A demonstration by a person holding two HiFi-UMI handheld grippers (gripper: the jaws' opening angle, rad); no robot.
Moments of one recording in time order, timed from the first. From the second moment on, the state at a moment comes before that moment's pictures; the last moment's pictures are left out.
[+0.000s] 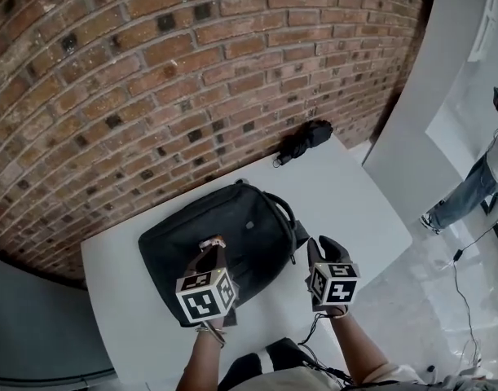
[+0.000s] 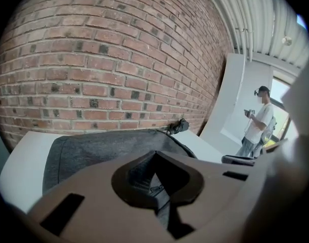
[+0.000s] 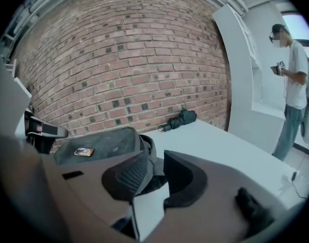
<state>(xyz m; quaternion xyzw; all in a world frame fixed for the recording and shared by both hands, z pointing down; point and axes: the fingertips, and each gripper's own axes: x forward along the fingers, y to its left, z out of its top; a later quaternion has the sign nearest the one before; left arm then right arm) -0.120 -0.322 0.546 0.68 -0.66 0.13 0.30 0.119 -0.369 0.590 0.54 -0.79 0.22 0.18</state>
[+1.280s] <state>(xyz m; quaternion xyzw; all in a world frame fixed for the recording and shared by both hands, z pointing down) -0.145 -0.283 0.502 0.70 -0.65 0.11 0.26 0.096 -0.324 0.507 0.58 -0.79 0.17 0.13</state>
